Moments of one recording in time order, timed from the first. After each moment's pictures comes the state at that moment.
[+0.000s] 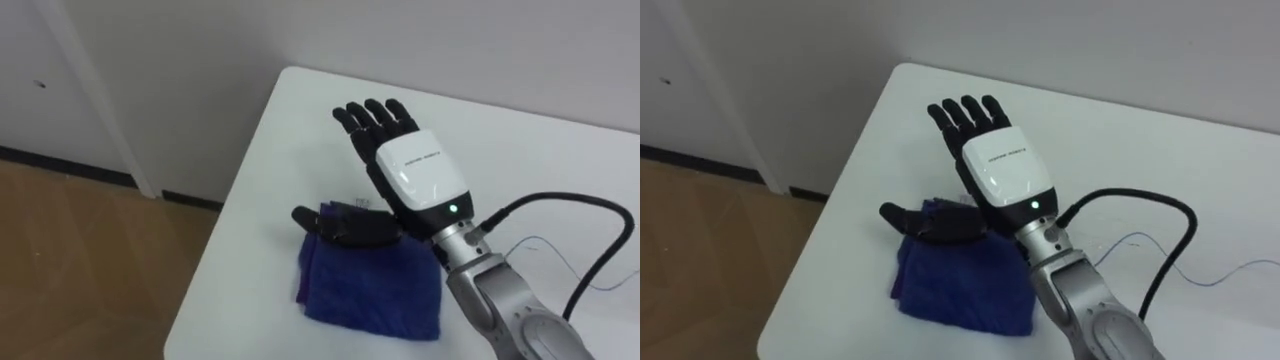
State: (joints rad) left arm 0.17 0.26 -0.04 1.00 0.31 0.01 0.19; right arm -0.02 -0.42 0.43 0.06 -1.12 -0.08 -0.36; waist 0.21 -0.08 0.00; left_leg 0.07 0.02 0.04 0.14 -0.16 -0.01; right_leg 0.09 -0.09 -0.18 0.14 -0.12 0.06
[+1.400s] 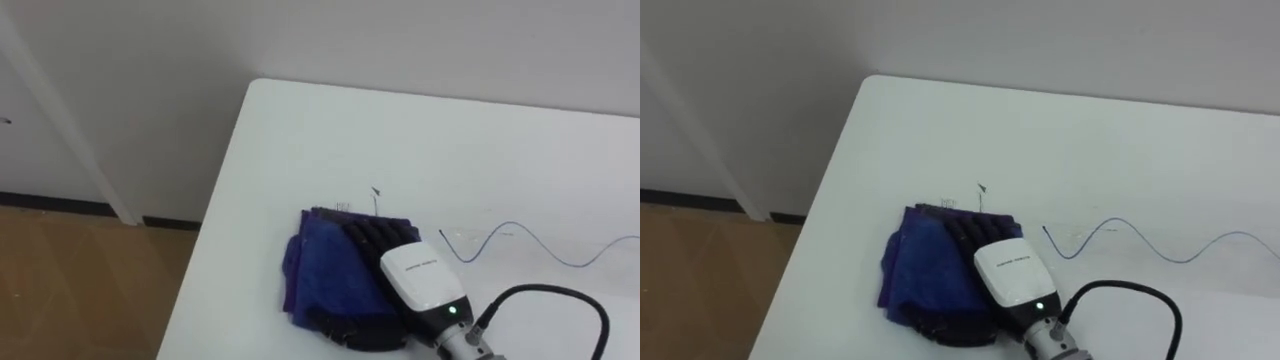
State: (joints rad) left arm 0.19 0.24 -0.09 1.02 0.29 -0.02 0.19; right arm 0.21 -0.38 0.44 0.25 -1.14 -0.17 -0.39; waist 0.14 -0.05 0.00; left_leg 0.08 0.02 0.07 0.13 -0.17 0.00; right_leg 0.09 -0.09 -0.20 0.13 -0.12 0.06
